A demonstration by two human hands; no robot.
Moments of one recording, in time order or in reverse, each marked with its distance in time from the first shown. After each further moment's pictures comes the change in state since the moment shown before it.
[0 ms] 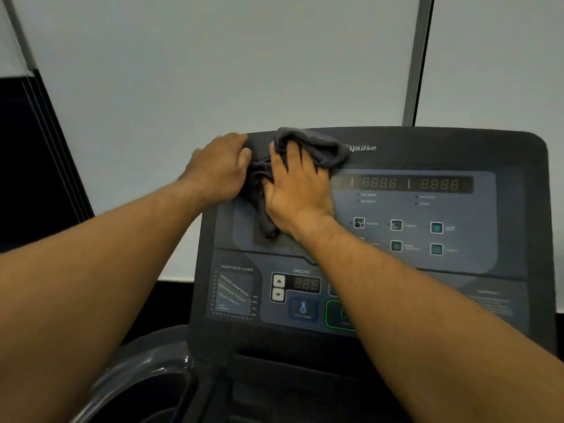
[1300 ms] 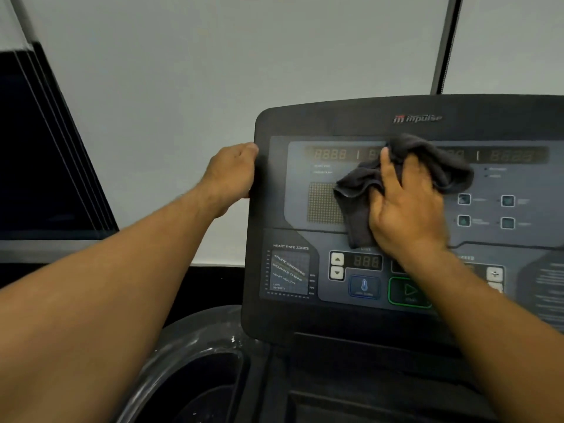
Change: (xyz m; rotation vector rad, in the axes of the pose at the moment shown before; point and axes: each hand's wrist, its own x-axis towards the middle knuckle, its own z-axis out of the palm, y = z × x) left_hand -0.045 -0.064 -0.002 -0.681 -0.179 -0.459; right_hand -0.074 0.030 0.002 0.031 0.022 0.253
